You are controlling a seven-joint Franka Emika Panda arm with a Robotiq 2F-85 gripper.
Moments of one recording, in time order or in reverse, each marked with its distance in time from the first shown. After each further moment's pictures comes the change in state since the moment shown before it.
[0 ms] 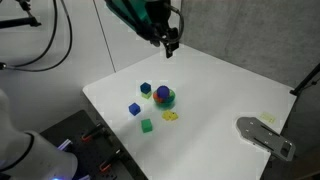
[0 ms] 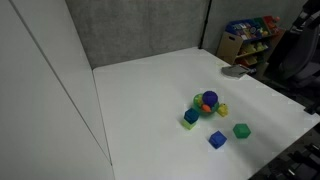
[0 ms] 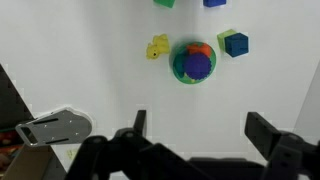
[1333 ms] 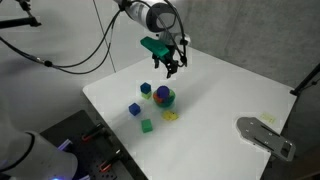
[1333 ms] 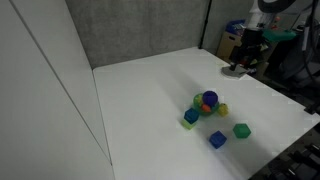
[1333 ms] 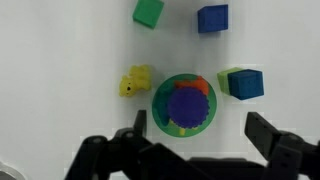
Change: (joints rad) arm 0.030 0.629 0.163 0.303 0.018 0.003 0.063
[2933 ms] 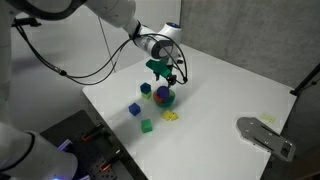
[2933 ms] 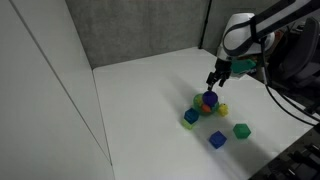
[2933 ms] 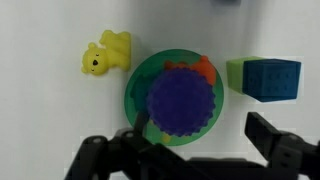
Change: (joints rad) arm 0.018 0.322 0.070 0.106 -0.009 0.255 -0.074
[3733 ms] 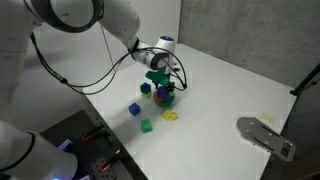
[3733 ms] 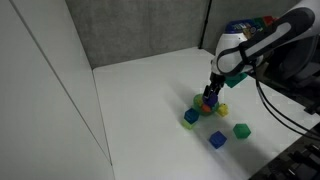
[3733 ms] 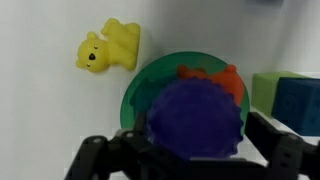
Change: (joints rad) arm 0.027 0.120 0.000 0.003 -0.116 0.135 0.000
